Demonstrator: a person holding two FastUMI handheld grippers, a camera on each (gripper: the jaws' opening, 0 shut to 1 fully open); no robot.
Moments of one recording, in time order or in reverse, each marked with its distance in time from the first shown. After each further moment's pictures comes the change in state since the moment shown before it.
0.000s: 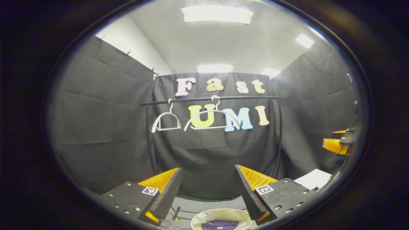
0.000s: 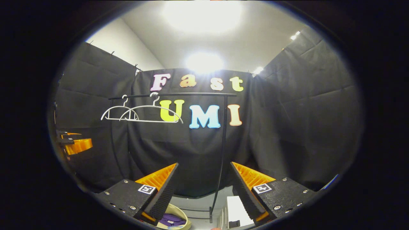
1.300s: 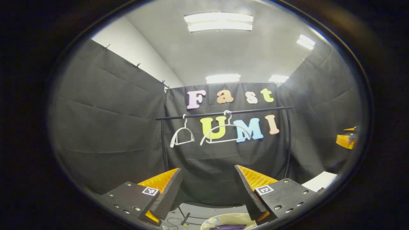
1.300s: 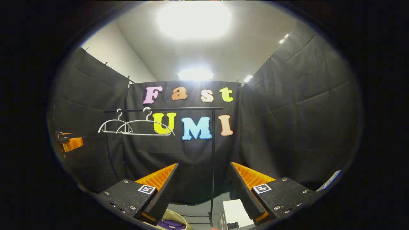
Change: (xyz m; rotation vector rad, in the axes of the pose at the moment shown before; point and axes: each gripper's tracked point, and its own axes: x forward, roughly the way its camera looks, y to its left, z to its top) left arm -0.027 0.030 0.031 0.023 -0.091 0.078; right arm -0.027 -0.017 0.025 0.047 -0.084 -0.048
